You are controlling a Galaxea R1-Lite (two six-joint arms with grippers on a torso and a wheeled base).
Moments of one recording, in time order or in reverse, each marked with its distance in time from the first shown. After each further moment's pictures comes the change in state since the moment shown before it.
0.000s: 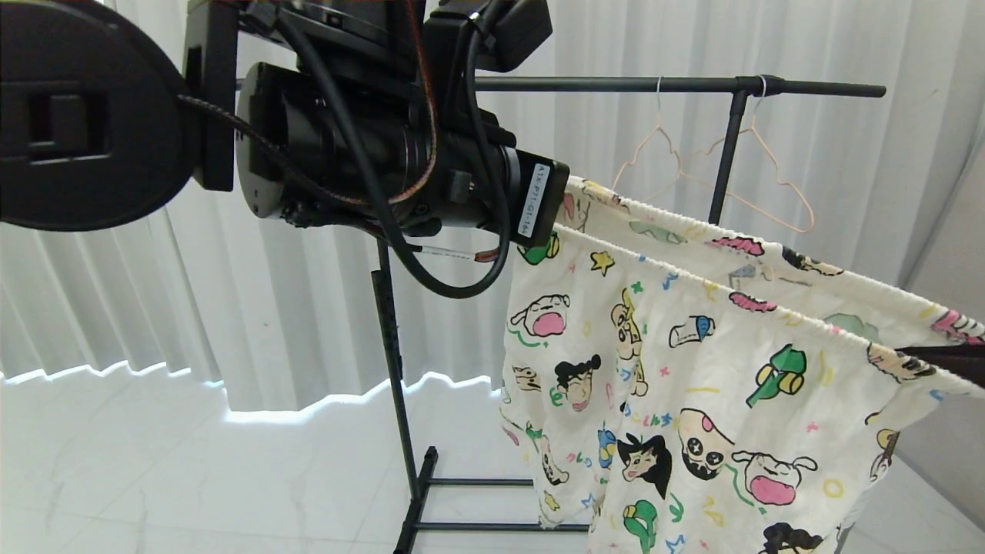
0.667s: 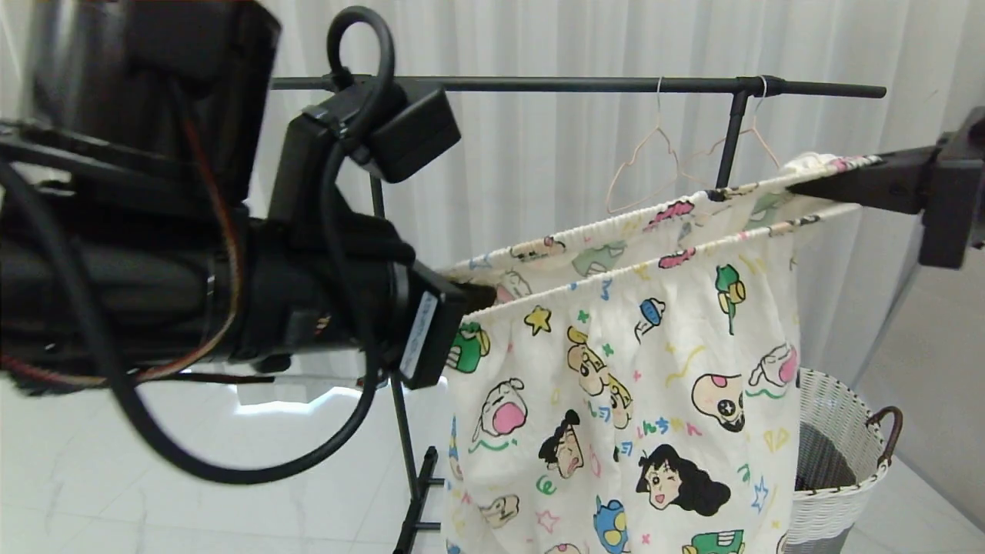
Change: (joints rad) left arm -0.034 -0.300 0.440 -0.001 -0.022 -0.004; right arm -0.121 0.235 -0.184 -0.312 0.069 0.005
